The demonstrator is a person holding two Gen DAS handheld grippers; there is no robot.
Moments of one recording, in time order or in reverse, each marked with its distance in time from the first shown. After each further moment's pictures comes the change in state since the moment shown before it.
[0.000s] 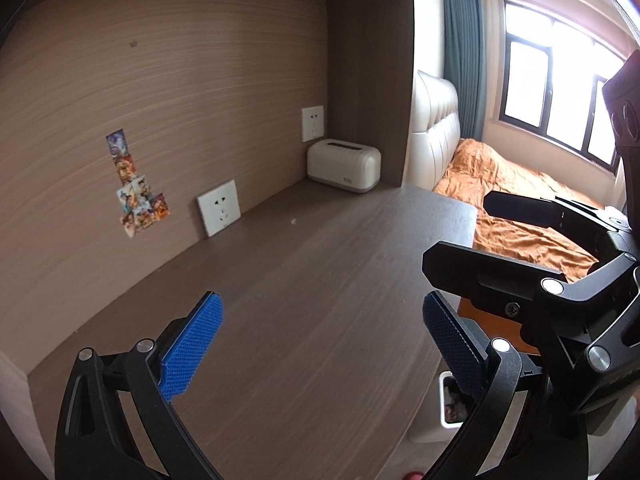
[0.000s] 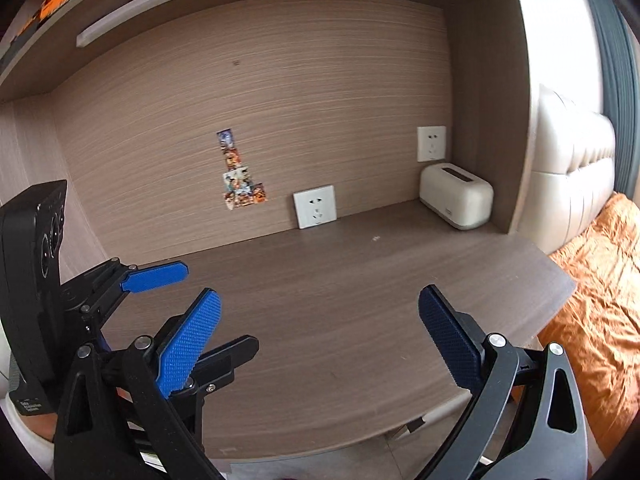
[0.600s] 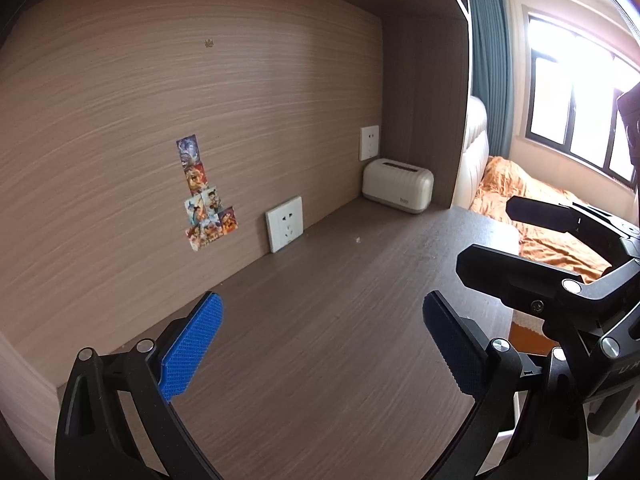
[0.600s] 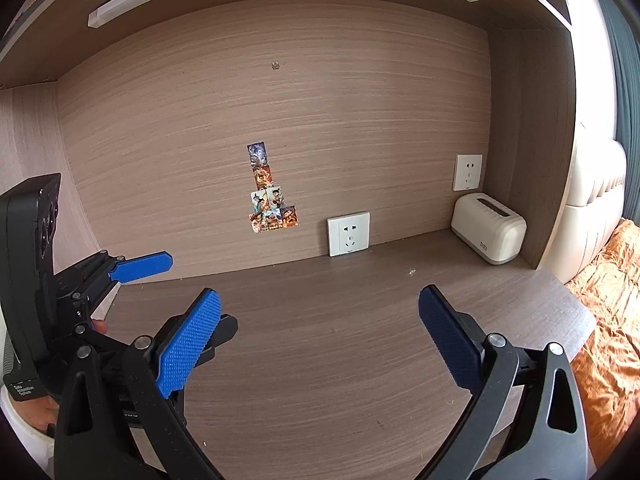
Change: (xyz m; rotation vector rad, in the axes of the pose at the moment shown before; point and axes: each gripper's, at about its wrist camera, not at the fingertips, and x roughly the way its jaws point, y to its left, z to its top) left arm -0.015 0.077 0.013 -0.032 -0.044 0.082; right arm 0.037 0.058 0.034 -0.048 -0.035 0.009
